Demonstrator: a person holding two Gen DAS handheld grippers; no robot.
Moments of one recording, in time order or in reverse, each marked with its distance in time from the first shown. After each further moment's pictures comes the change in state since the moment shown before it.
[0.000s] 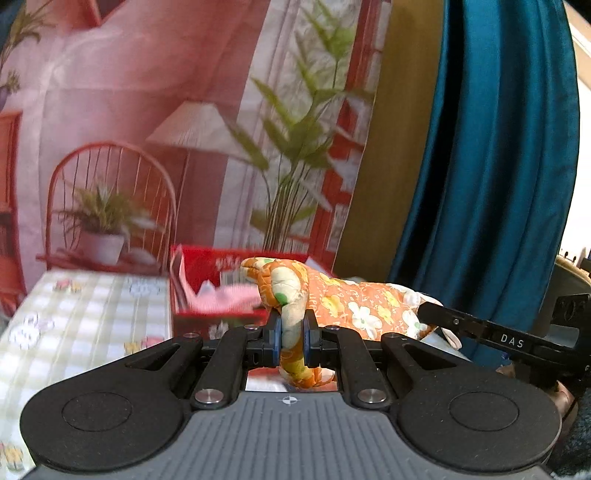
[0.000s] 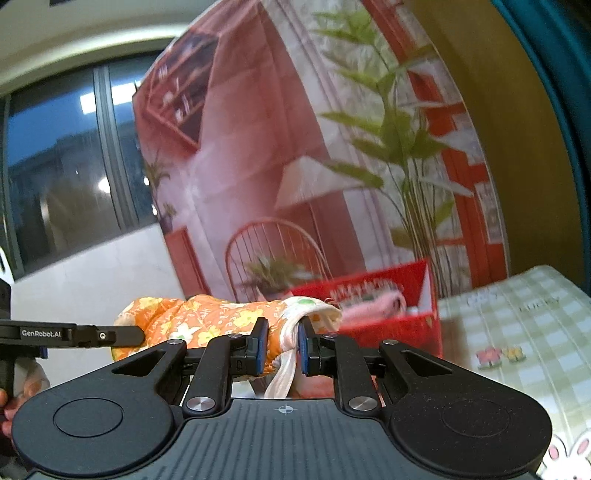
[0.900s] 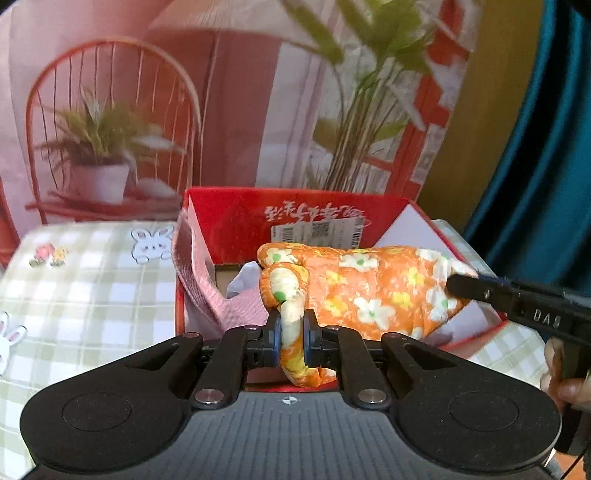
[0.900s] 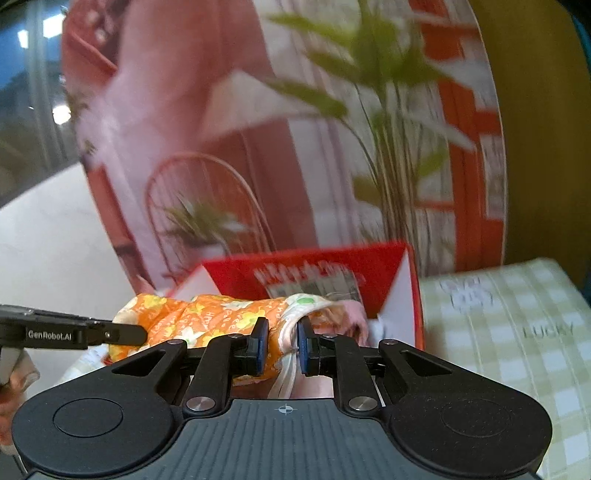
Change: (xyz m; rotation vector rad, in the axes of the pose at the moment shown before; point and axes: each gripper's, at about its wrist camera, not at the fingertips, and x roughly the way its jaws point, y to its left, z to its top) left arm 0.226 0.082 0.040 -0.091 0.381 0.121; right arm 0.207 -0.080 0.047 -0.008 0.305 -0.191
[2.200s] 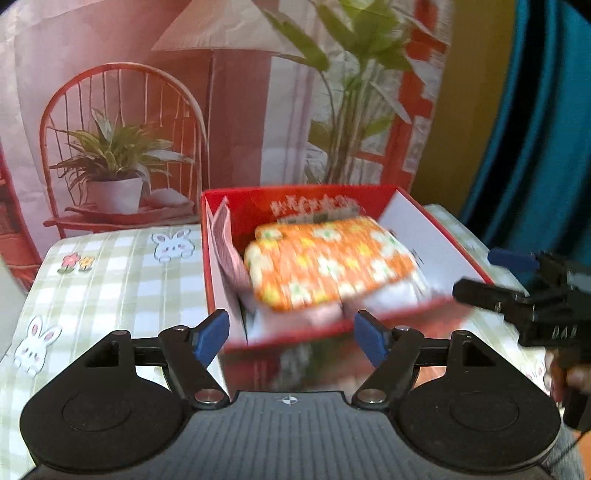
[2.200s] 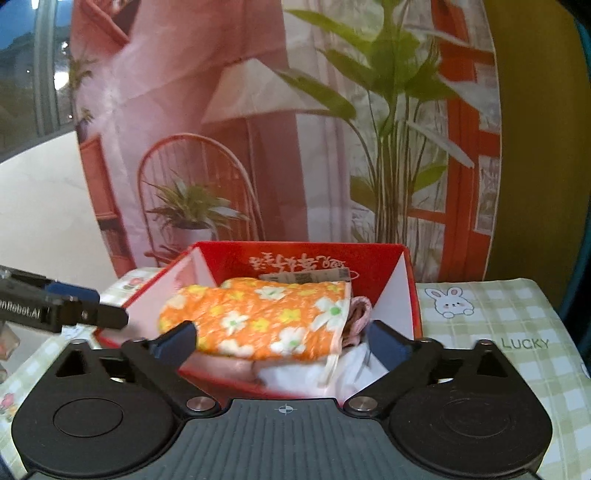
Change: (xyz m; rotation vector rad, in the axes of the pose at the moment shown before) left arm -0.069 -0.013 -0.020 0.102 -0.002 0.037; right arm -0.022 0.038 -0.010 -0.118 0.000 -0.074
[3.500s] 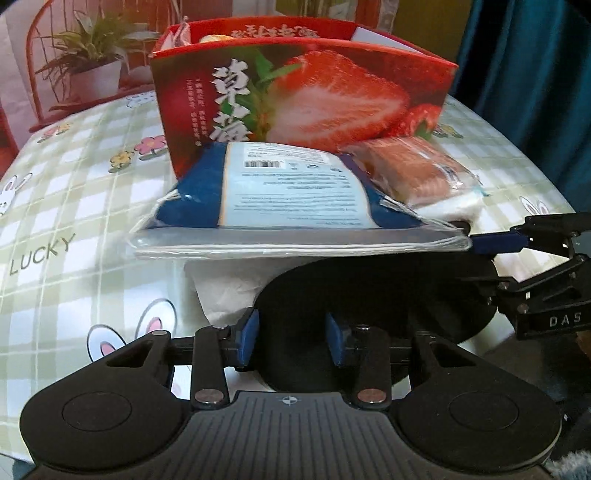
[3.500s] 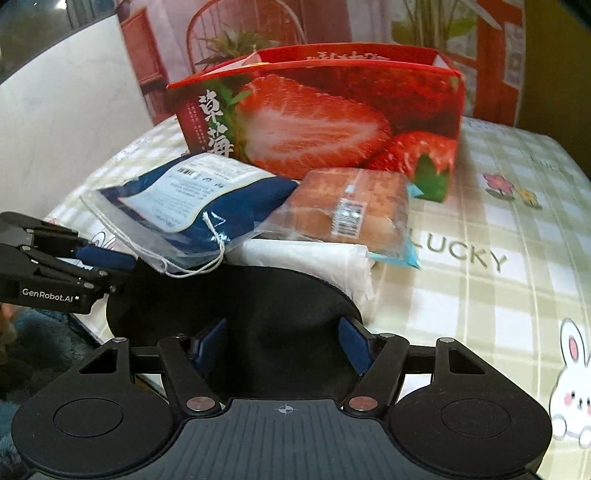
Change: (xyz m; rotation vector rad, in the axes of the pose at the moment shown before) left arm 0.013 -0.039 -0.157 0.034 0.245 -0.003; right arm -0.059 0.027 -0.166 -0.051 0.389 0.109
